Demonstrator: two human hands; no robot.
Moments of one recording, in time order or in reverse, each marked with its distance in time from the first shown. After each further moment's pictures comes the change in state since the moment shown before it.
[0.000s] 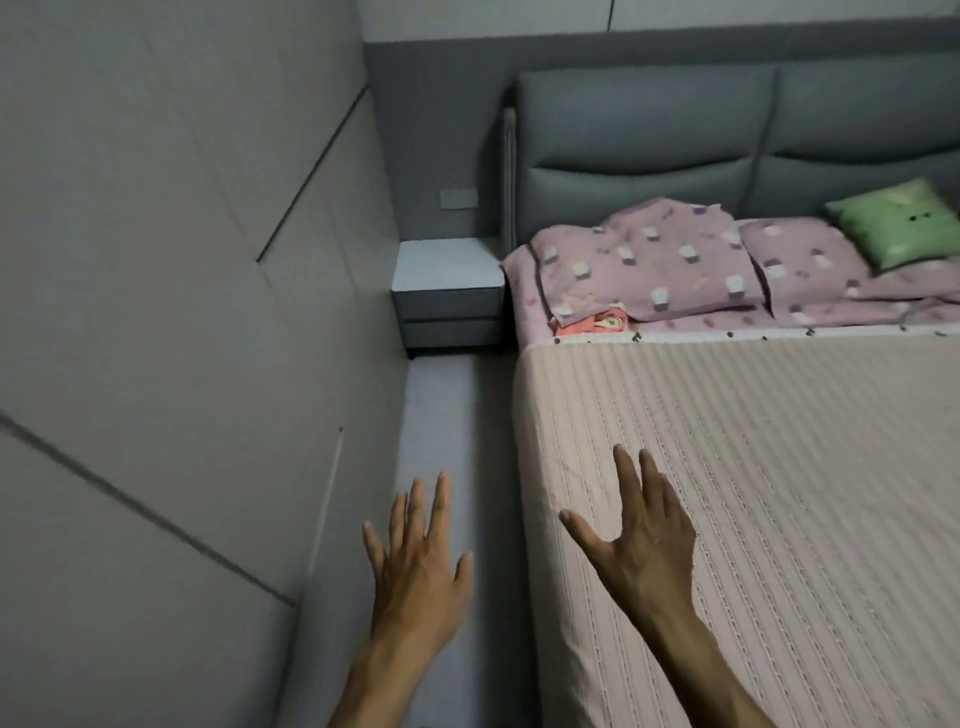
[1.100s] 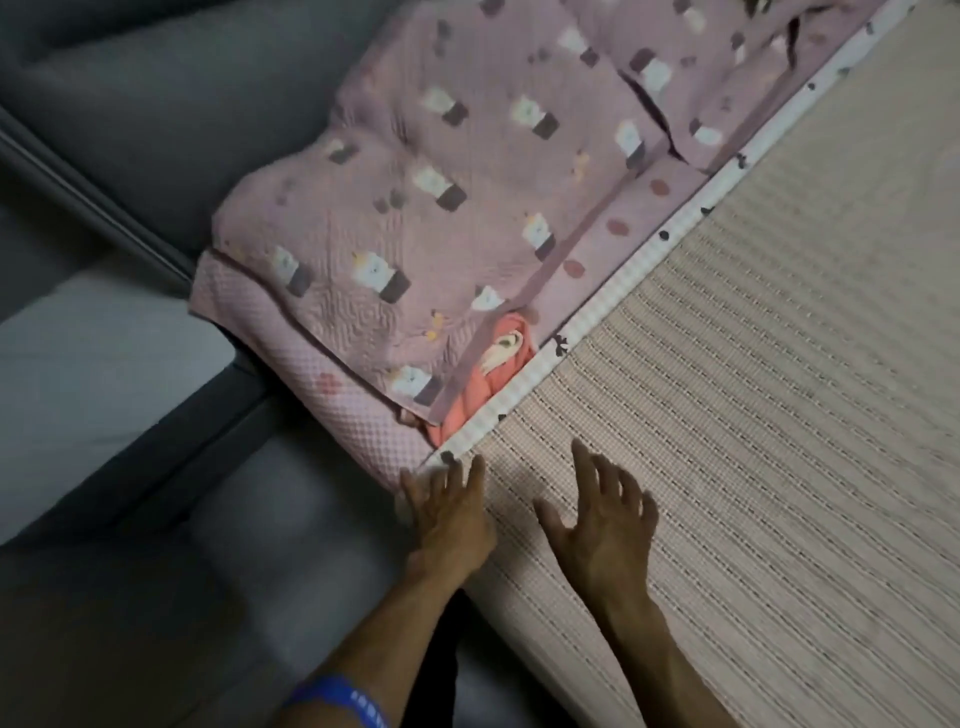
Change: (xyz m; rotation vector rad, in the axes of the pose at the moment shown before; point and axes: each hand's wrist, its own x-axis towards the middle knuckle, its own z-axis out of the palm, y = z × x) left_hand 0.784 0.183 0.358 0.457 -0.691 0.722; right_hand 0.597 0.125 0.348 -0.164 -0.017 0.781
